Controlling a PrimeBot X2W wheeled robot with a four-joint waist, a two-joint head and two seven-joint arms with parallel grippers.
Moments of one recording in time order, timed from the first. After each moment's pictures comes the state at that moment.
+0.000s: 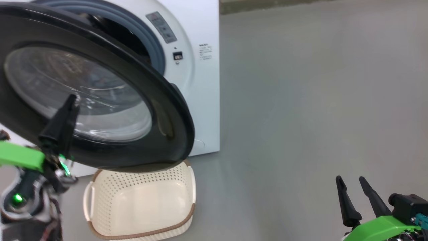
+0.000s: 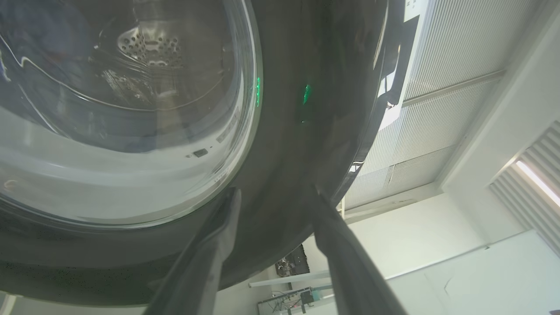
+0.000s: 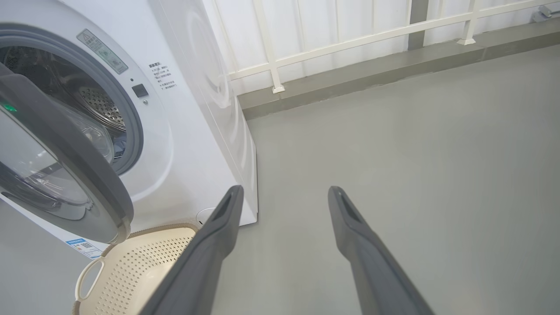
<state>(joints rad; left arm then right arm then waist) -0.52 0.07 0.31 0.38 -1.41 -0.12 0.64 0.10 -0.04 -0.08 0.06 0.32 0.13 0.01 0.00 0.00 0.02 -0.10</state>
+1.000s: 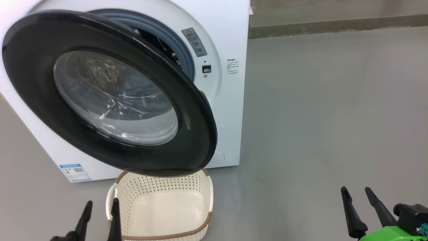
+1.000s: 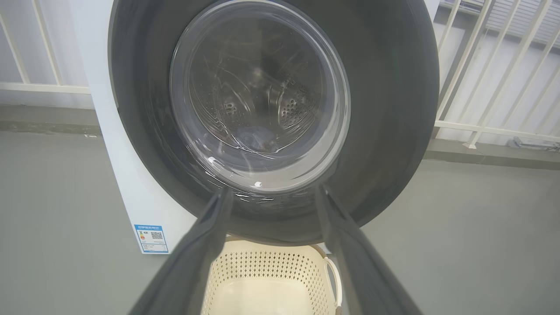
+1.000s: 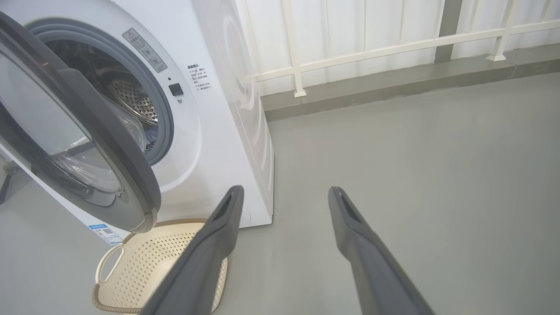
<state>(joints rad) 0.07 0.18 -0.14 0.14 -0.41 0.02 -0.19 0.18 -0.04 -0.10 0.00 0.29 0.13 0.05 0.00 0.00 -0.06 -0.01</state>
